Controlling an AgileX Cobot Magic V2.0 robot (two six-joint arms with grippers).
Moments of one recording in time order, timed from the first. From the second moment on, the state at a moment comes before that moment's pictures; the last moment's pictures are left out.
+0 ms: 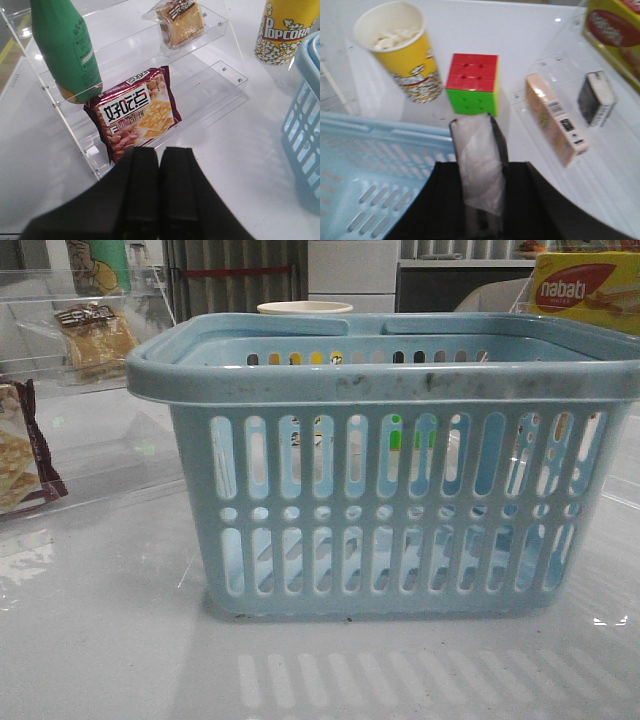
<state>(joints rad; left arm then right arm) -0.05 0.65 -0.76 0.01 0.69 0.03 0.11 1.35 -1.41 0.22 0.74 -0.10</state>
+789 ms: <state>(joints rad) -0.05 0.65 -0.76 0.01 0.69 0.03 0.32 1.59 -1.41 0.22 0.89 -0.12</state>
